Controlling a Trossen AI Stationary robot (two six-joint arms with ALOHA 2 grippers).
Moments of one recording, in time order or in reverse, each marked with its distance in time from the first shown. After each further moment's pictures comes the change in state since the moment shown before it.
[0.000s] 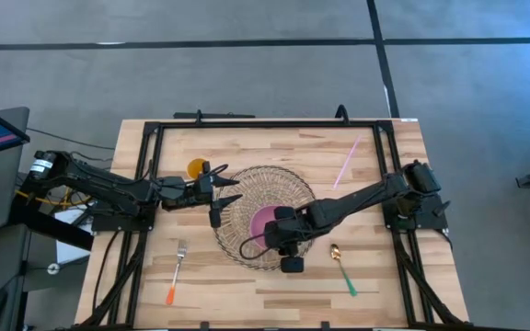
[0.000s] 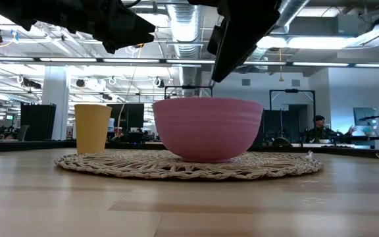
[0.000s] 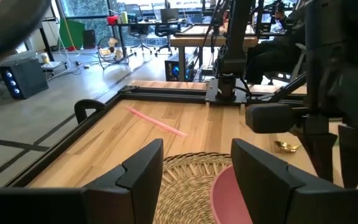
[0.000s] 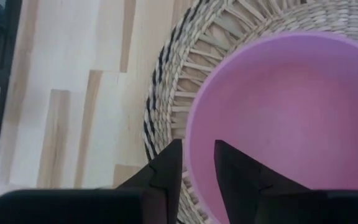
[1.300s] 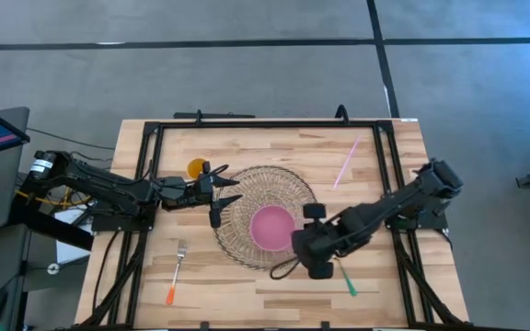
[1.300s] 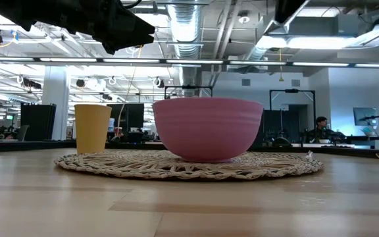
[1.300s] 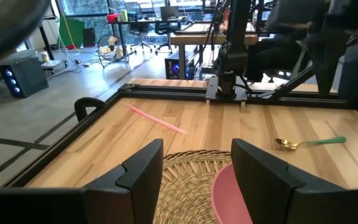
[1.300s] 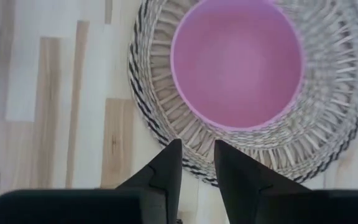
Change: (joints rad) left arm 0.000 0.000 0.000 -0.009 0.000 0.000; right arm 0.188 -0.167 0.104 -0.409 0.303 0.177
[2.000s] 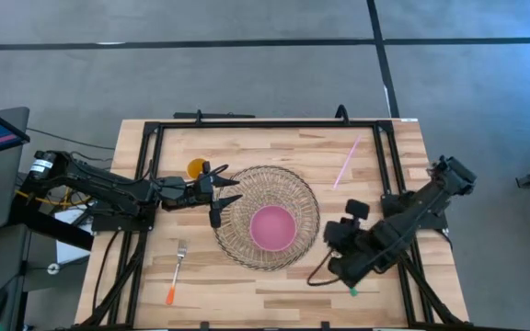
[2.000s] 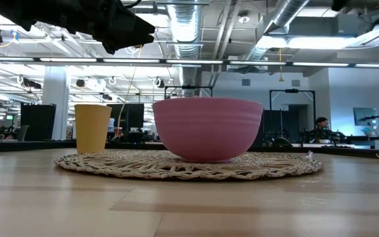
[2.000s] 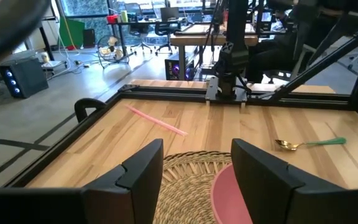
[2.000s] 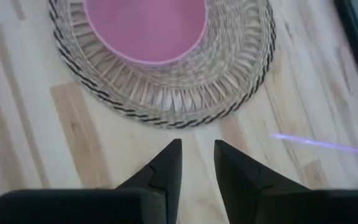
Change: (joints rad) left arm 0.000 0.000 0.000 0.004 0.000 0.001; right arm 0.218 -0.125 -0.084 -0.278 0.249 0.584
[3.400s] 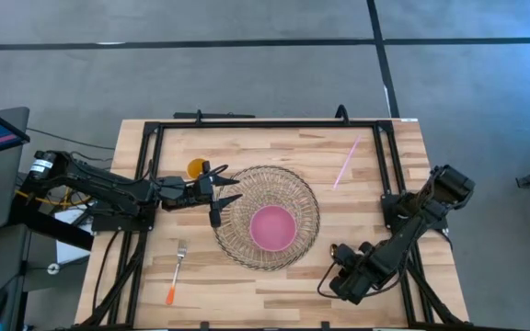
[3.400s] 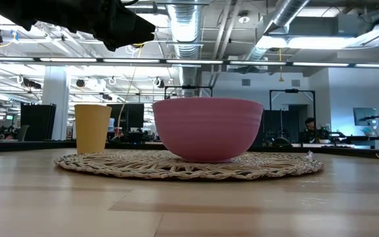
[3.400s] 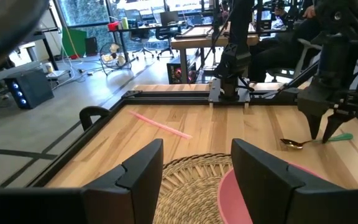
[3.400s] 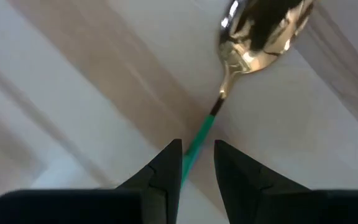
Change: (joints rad) left arm 0.000 0.000 0.000 0.016 -0.004 0.059; right arm 0.127 0.114 -0.597 0.728 -0.423 0.639
